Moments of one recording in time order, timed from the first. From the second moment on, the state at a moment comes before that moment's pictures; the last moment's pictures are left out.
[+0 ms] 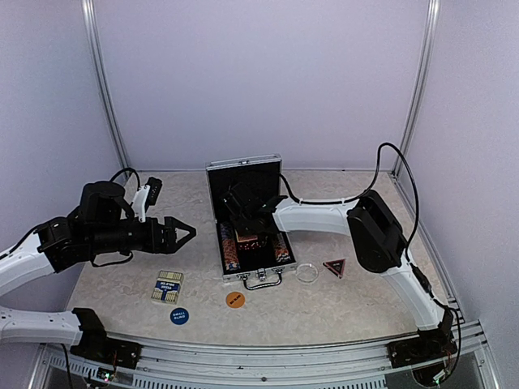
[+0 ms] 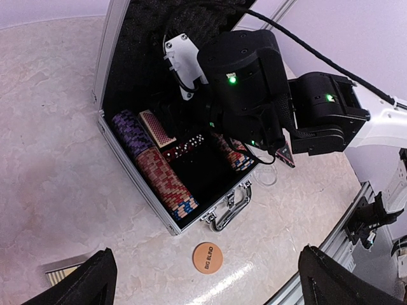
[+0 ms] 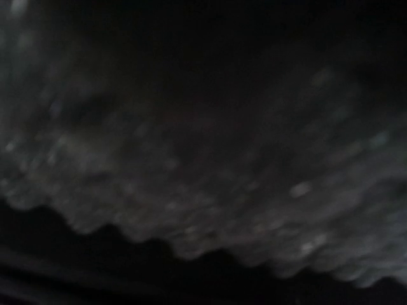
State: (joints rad) left arm -0.76 0.86 0.76 -0.42 0.04 -0.51; right arm 0.94 2.48 2.03 -0.35 0.60 0.20
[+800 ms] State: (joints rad) left arm -0.76 0.89 0.76 -0.39 0.04 -0.51; right arm 0.95 2.23 1.73 -0.38 0.49 0.24
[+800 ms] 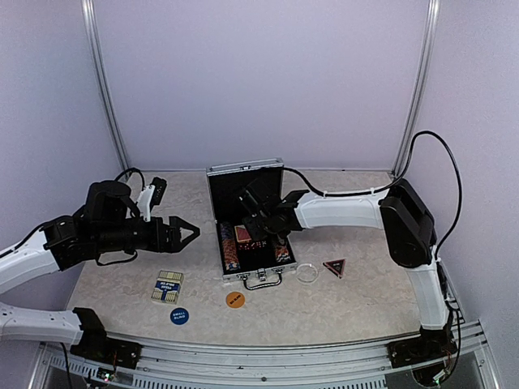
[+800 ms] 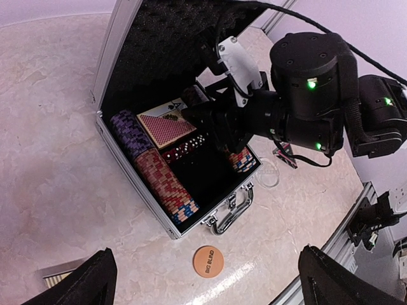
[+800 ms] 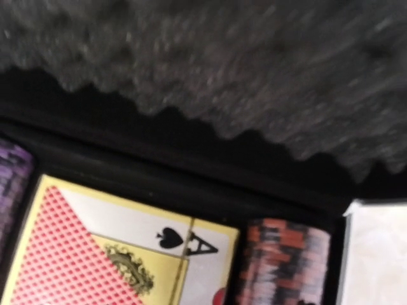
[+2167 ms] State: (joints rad) left arm -0.73 1.27 0.77 -0.70 -0.17 -0.66; right arm 1.25 1.47 1.36 -0.59 0.45 0.31
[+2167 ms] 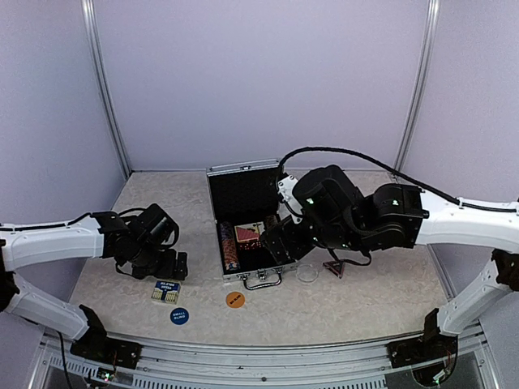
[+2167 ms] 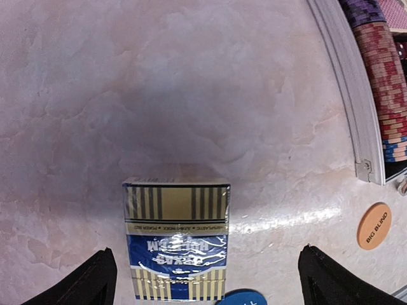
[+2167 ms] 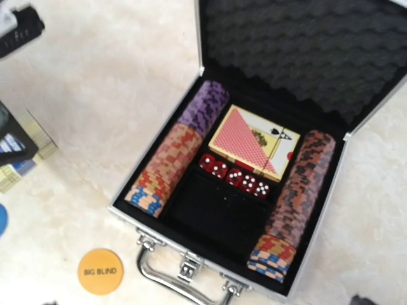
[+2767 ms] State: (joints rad) left arm -0.84 1.49 0.78 -0.74 -0.24 -0.77; right arm 1.26 1.30 1.11 -0.45 0.40 0.30
